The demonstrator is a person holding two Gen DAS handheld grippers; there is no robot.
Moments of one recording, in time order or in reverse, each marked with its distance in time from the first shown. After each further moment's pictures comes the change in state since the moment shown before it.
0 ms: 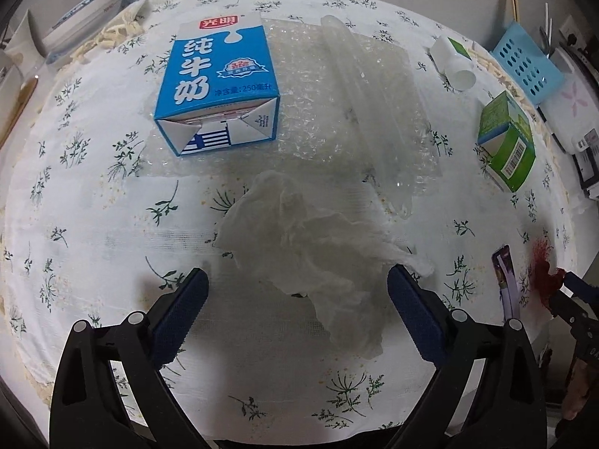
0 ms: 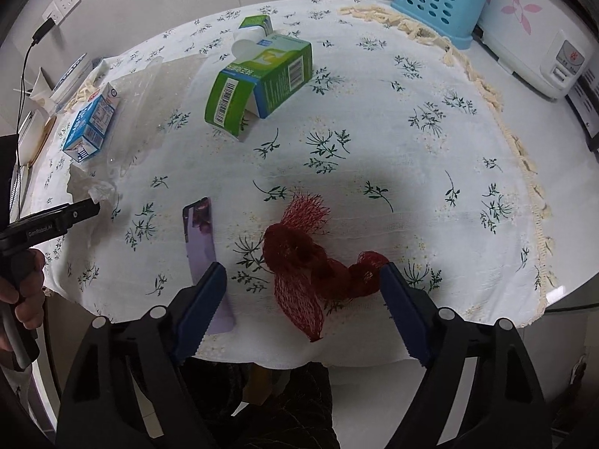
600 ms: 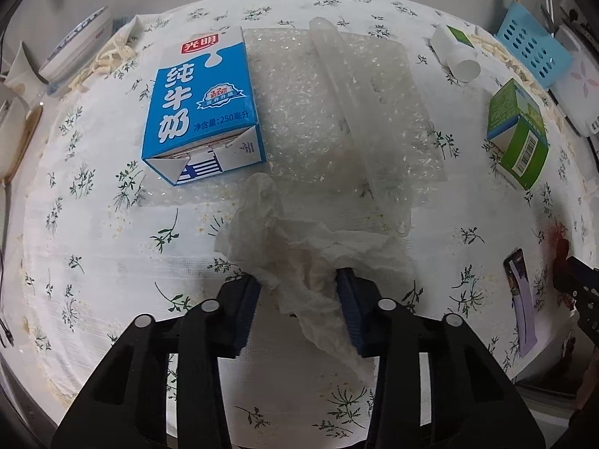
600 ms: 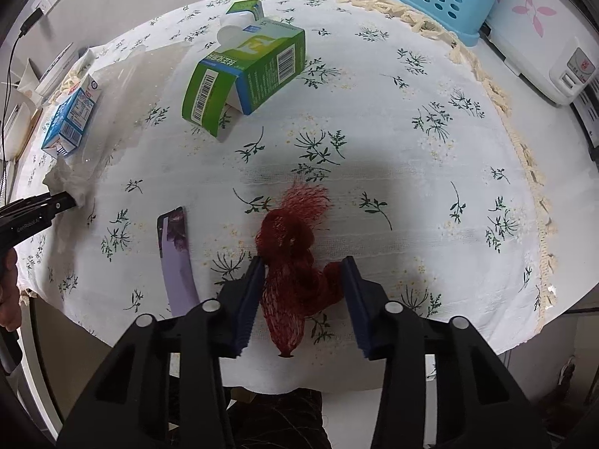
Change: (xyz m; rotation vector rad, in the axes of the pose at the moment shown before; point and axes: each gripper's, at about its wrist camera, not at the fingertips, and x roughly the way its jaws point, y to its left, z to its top) left arm 0.001 -0.022 0.016 0.072 0.008 0.101; right arm 0.022 -0.003 0.015 -0.017 0.037 -0.045
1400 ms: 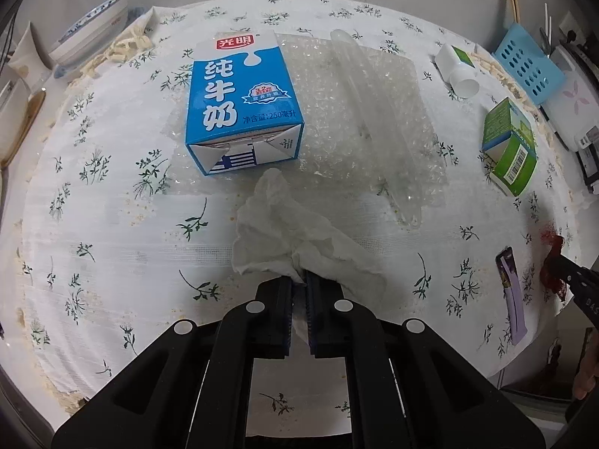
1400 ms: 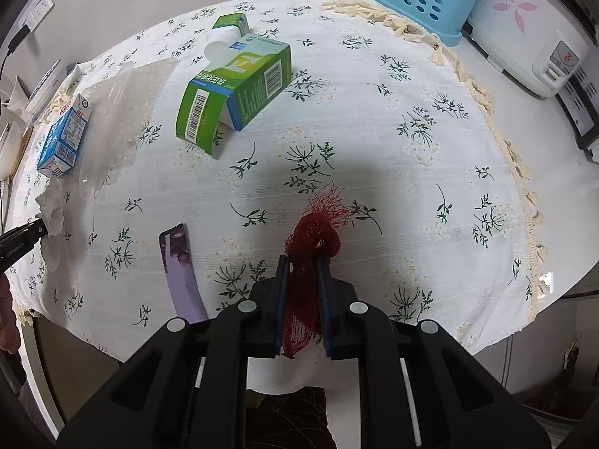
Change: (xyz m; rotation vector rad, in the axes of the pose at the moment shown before) left arm -0.014 0.032 -0.011 -0.045 -0.024 -0.066; right arm -0.010 0.004 0.005 0.054 -0.016 -0.030
